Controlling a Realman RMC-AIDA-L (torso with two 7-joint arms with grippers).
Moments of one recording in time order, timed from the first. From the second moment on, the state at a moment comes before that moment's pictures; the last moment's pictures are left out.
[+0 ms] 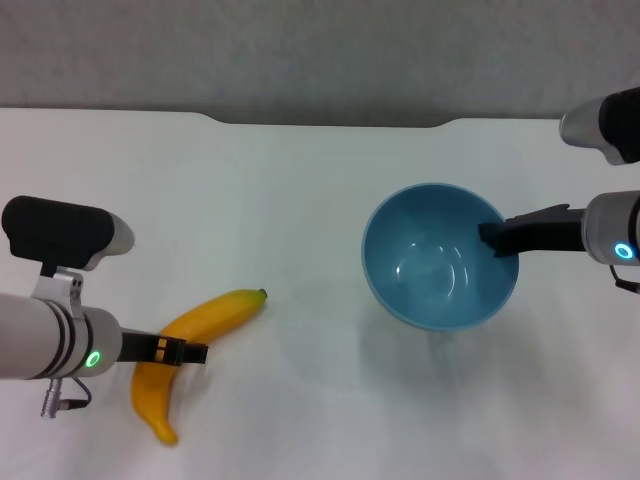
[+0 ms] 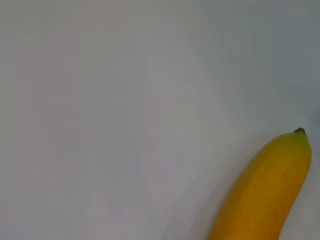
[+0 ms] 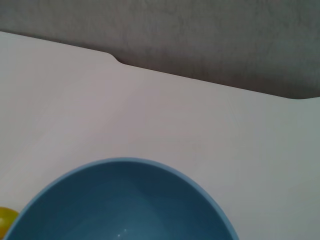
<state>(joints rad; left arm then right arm) -0.41 -2.04 -1.47 -1.04 2.61 -0.77 0.13 0.51 2.01 1.67 1.11 -2.31 0.81 -0.56</state>
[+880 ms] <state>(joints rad) -0.45 -2.04 -1.48 -0.99 2.61 -0.75 0.14 0.50 2.01 1.67 1.12 -2.31 0.81 -0.56</state>
